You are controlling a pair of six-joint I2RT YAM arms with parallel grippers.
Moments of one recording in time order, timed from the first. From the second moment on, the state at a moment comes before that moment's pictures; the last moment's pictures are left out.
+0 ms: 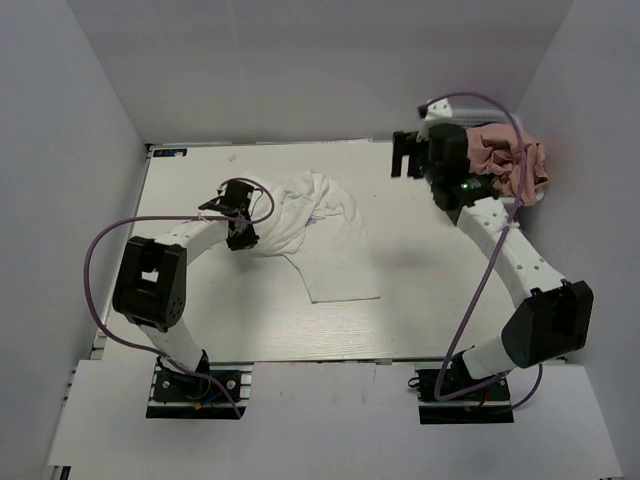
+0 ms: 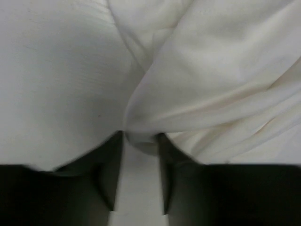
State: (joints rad) left arm -0.28 1.69 1.07 -0.48 -0.21 -0.56; right arm 0.32 1.48 1.44 -0.26 0.17 0.01
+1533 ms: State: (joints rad) left arm -0.29 1.24 1.49 -0.43 -0.36 -0.43; right arm 0.75 1.22 1.24 -0.24 0.76 0.25
